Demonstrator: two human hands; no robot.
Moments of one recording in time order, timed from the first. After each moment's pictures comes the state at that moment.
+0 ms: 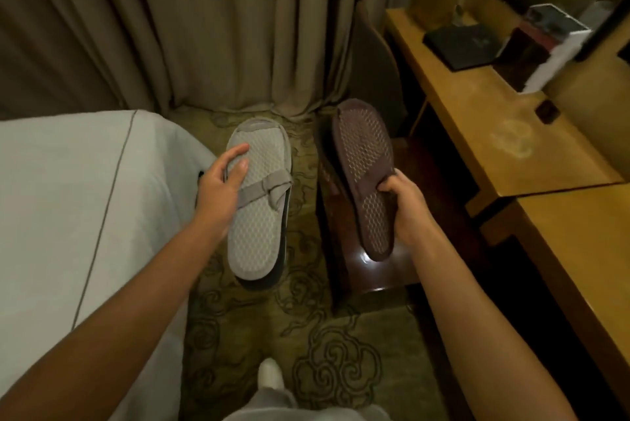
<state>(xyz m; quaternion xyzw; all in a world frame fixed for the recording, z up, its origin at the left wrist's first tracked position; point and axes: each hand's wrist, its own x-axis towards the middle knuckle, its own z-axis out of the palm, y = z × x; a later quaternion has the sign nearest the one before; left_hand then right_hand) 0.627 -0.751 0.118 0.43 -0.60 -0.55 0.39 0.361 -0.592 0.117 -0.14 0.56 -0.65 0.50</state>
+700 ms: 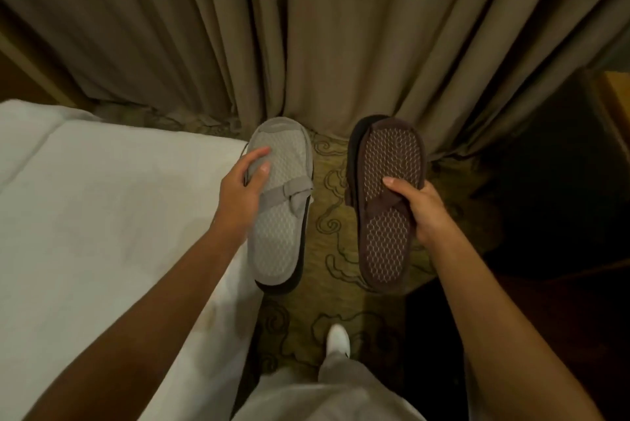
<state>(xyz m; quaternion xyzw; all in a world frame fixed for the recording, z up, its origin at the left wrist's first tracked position) 0.711 -1.186 0.111 0.53 -0.58 -0.44 0.44 0.414 -1.139 0.087 -0.22 0.58 -0.54 0.57</state>
